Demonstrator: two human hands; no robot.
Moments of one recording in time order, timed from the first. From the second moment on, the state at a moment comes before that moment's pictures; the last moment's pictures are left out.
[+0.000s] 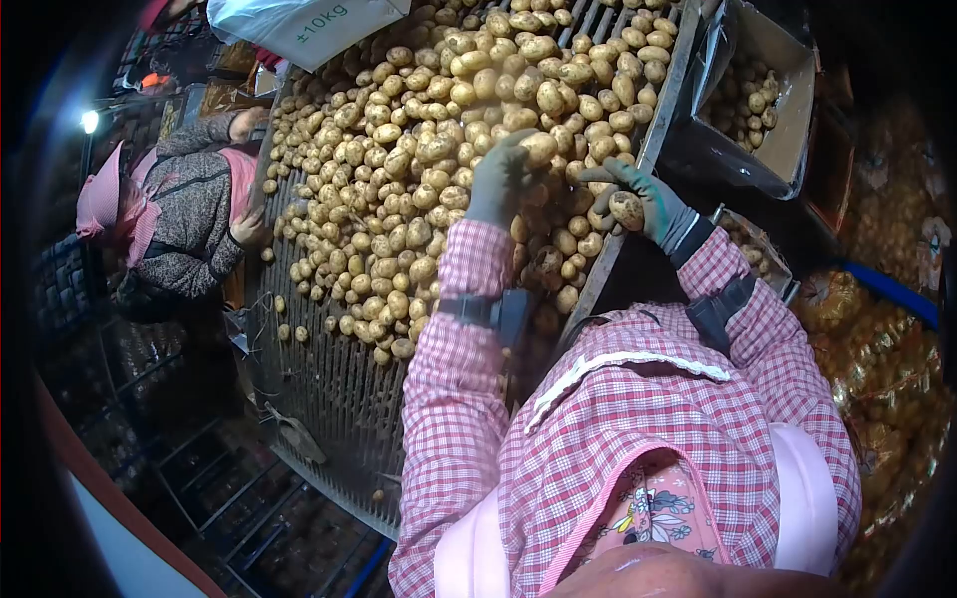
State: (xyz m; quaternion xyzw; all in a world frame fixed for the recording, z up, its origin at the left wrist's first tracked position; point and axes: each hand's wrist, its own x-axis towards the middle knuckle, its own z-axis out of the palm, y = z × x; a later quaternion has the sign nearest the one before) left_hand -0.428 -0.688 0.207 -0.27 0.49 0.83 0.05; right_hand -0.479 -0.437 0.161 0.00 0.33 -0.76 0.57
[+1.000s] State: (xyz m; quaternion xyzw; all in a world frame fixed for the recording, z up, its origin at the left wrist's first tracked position) left_hand -0.277 -0.651 0.220 -0.35 0.47 0.81 0.04; right_hand -0.469 -0.518 0.190 -0.18 0.68 -0.58 0.42
